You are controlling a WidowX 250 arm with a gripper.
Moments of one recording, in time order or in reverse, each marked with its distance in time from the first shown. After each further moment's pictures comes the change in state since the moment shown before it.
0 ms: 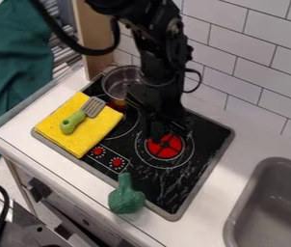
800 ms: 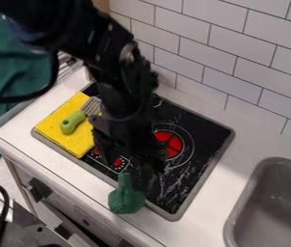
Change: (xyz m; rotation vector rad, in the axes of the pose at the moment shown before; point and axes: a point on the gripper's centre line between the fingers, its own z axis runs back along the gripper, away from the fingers) arm -0.060 -0.010 0.008 -0.062 0.000 0.108
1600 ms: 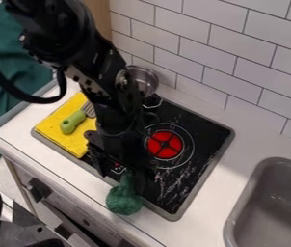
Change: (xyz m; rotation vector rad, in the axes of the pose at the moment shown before) arm -0.001 0.018 -0.034 0.009 0.029 0.049
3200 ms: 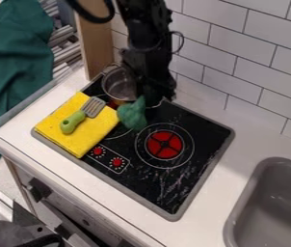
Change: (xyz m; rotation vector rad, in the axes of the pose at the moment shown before) arm 0.122 0.035 0.025 0.067 -0.104 -0.262
